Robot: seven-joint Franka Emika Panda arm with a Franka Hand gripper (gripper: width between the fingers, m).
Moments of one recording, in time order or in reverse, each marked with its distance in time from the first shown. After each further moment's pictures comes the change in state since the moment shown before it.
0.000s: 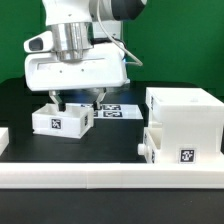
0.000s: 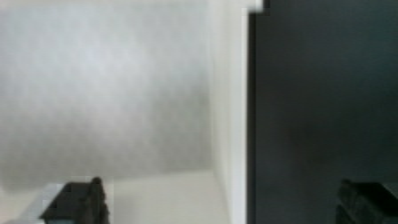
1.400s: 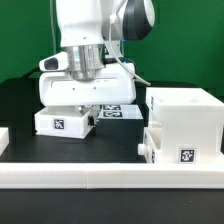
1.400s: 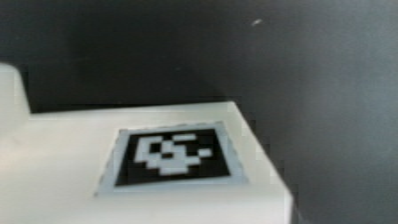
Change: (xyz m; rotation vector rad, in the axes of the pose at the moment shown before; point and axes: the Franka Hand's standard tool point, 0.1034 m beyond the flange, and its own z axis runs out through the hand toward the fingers) arm -0.020 -0.013 0.030 -0.006 0.004 -0.038
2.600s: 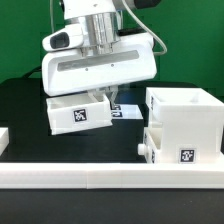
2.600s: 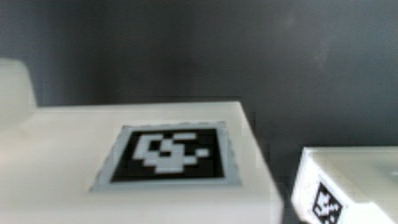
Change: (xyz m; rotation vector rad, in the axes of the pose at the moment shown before) arm 0.078 -0.053 -0.046 0.073 -0.033 -0.394
